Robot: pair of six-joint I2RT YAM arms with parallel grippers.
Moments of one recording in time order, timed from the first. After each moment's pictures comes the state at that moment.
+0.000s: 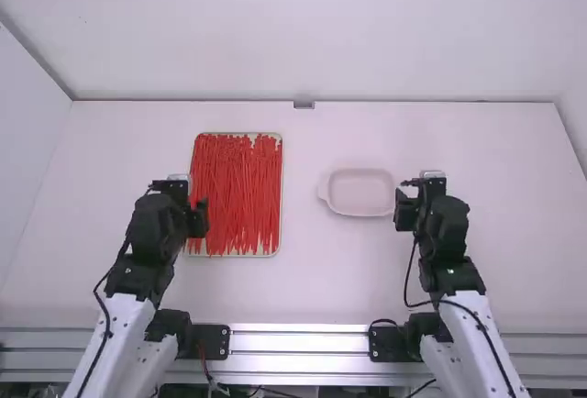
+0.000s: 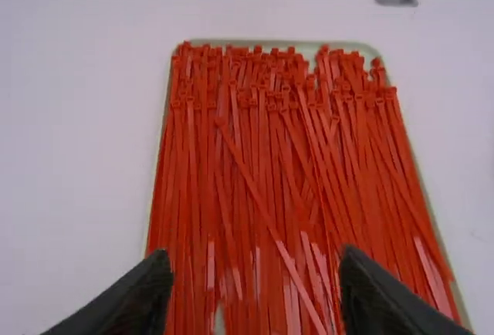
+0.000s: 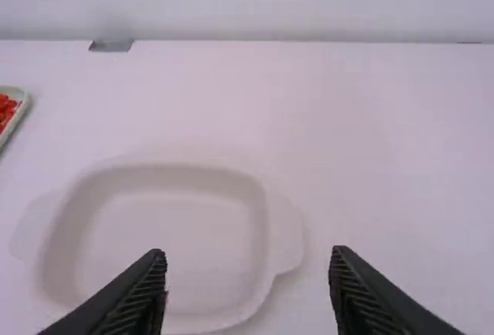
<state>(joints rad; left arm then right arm) -0.04 0.71 0.48 -0.37 -0.01 -0.07 0.06 0.81 0.39 -0.08 -0.01 -0.01</state>
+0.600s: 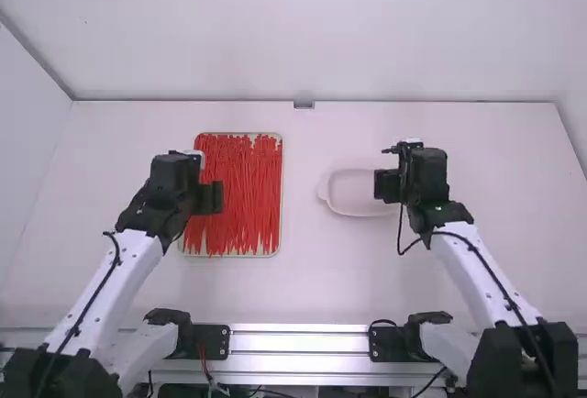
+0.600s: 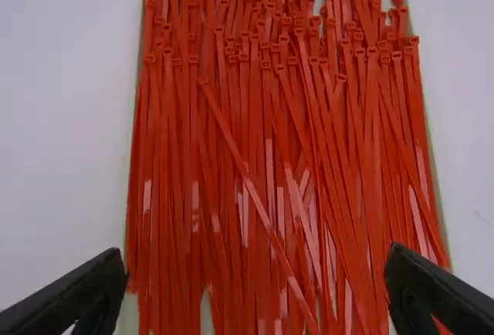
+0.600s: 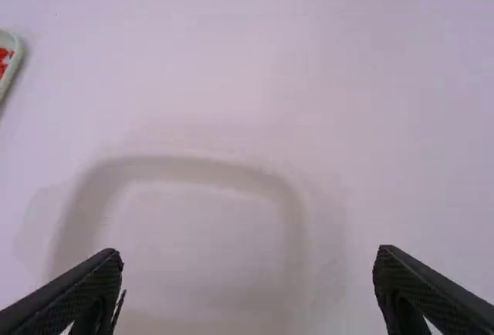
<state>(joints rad) -0.06 1.10 0.76 -0.52 -0.01 -0.10 0.13 1.24 0.74 -0.24 -0.02 -0.02</state>
